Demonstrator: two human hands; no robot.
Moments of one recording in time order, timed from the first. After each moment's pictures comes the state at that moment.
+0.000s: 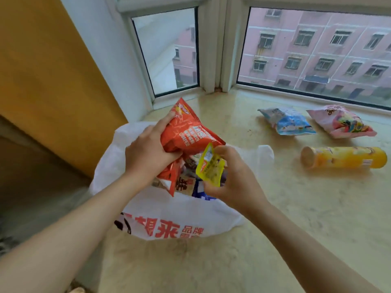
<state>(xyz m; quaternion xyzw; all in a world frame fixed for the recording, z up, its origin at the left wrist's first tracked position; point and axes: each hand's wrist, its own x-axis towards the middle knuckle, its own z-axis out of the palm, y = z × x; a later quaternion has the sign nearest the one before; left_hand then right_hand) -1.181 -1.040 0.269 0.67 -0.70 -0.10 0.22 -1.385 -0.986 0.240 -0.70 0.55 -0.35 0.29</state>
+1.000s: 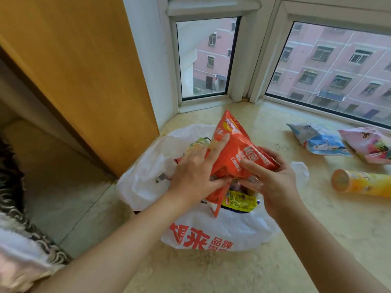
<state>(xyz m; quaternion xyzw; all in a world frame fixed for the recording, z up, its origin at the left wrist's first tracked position) -1.176 -1.026 0.239 0.53 -0.81 -0.04 0.25 -1.352 -1.011 0.272 -0.26 0.54 -0.55 0.58</state>
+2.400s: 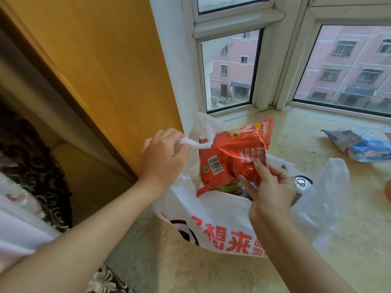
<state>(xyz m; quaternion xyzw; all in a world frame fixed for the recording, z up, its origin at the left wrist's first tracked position) -1.059 -1.049 0.313 0.64 -0.70 -0.03 0.32 -1.242 -1.020 0.279 -0.05 0.50 -0.68 0.53</state>
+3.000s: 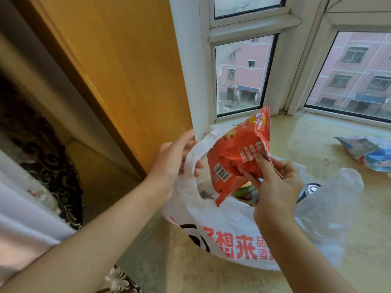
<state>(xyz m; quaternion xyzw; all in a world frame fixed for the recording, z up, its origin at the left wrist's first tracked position) -1.064 -1.027 0.350 0.65 -0.41 -0.47 0.43 -1.222 -1.025 0.291 -0.17 0.50 -0.69 0.50</state>
